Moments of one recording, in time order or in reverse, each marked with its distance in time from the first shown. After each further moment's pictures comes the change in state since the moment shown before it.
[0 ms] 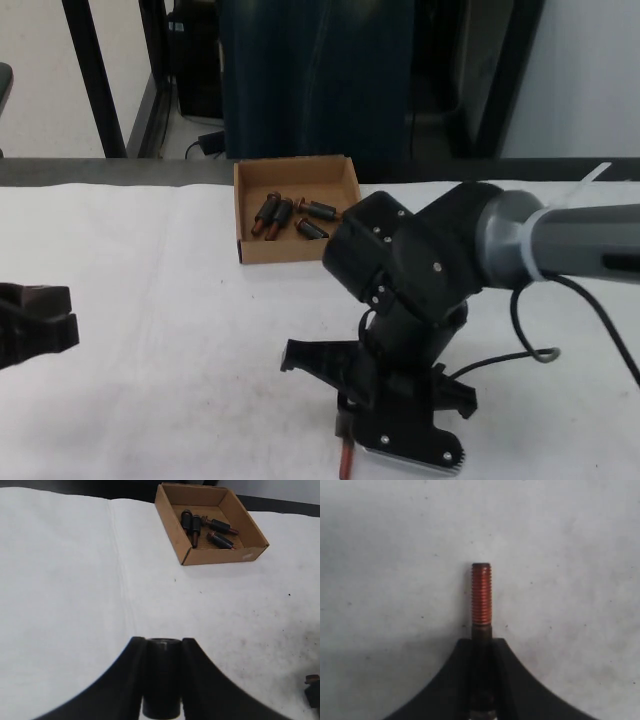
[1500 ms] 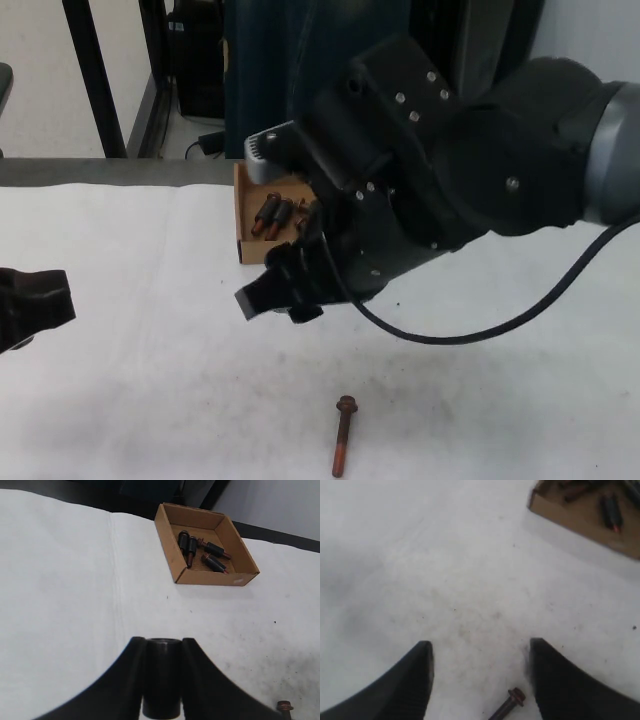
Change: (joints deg) left arm 0.0 -0.7 0.4 -3.1 0.0 -7.4; right arm 5.9 -14.4 -5.0 -5.0 15.1 142.3
